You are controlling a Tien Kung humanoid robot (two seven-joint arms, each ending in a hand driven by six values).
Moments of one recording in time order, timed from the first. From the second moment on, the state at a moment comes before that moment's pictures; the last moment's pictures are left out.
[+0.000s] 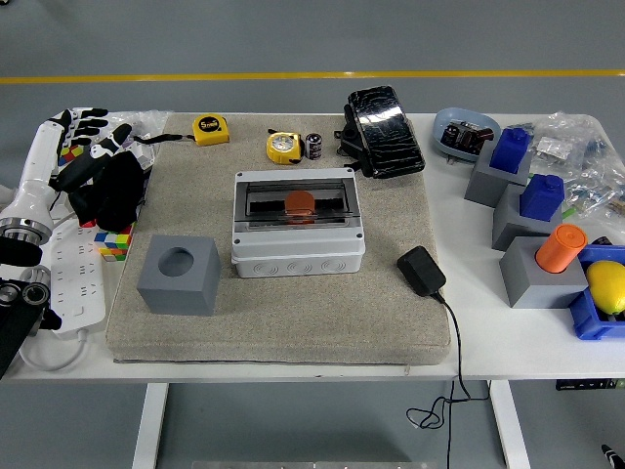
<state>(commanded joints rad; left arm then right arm) -0.23 0.30 -1.37 -1.35 1.61 0.30 -0.01 0.14 -0.18 0.98 0.20 -0.15 -0.18 -0.12</state>
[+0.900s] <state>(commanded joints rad) -0.19 0.31 -1.43 -1.40 1.63 0.28 0.00 0.14 -0.16 0.93 0.18 -0.12 -0.18 -0.13</state>
